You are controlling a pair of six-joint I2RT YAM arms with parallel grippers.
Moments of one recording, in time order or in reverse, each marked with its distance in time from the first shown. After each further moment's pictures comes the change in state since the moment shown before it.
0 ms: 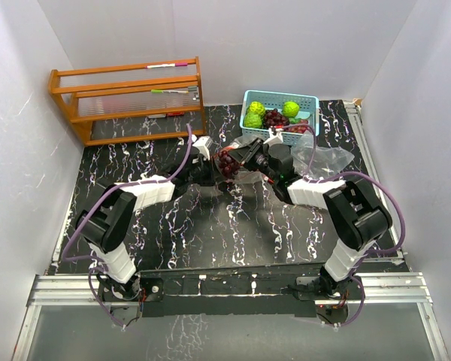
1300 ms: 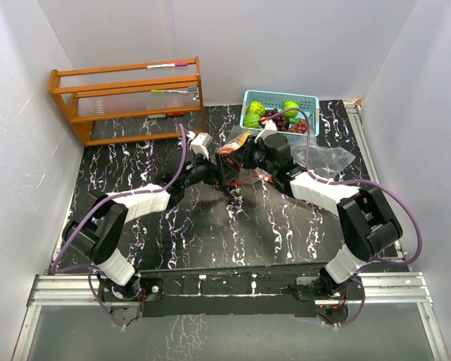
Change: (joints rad) left arm -0.023 -0.117 -0.111 0.276 0.060 -0.013; right arm 0.014 -0.106 0.116 -0.382 -0.001 -0.436
